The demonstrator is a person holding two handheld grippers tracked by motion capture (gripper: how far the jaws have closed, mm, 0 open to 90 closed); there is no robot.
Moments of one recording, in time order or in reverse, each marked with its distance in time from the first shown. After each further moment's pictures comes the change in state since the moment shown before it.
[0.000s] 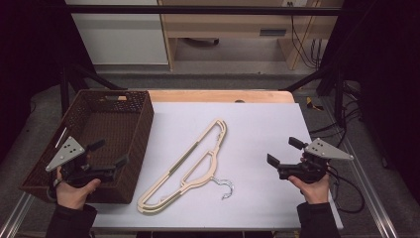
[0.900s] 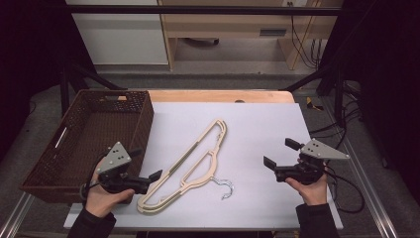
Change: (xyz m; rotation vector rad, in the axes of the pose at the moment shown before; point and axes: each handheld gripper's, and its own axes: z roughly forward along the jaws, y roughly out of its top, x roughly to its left) left arm -0.068 0.002 0.047 0.203 -0.166 0.155; right arm 0.009 0.003 0.003 0.025 0.027 -0.024
